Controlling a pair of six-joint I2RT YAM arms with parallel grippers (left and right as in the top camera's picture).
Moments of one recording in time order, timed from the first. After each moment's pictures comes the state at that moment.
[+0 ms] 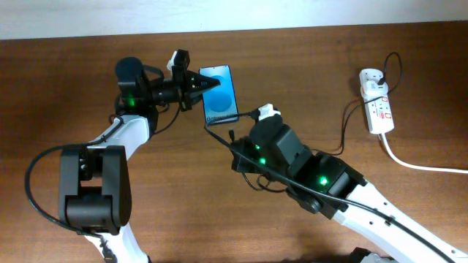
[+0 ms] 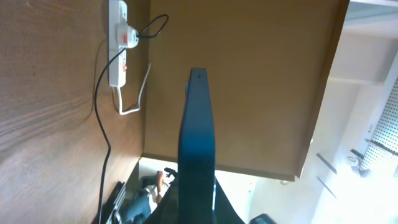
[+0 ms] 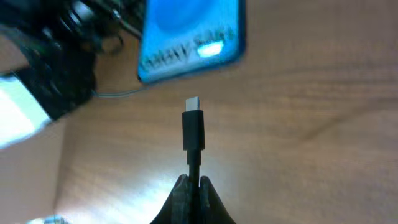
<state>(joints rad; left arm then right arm) -0.06 1.98 1.17 0.75 1.40 -1.57 0.79 1.28 1.16 -0.58 -0.02 0.90</state>
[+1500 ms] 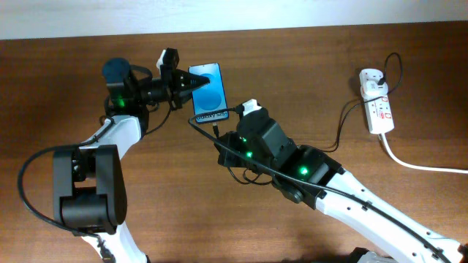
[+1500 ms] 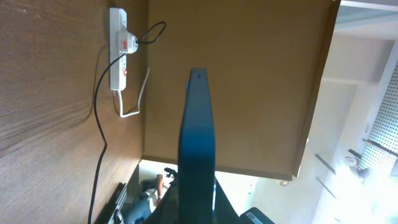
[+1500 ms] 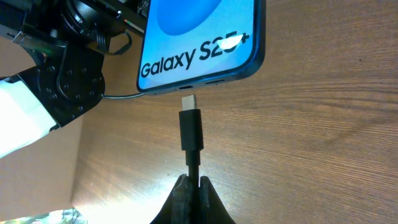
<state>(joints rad) 0.00 1.98 1.17 0.78 1.43 -1.59 0.79 1.38 1.16 -0.45 -0.09 0.89</state>
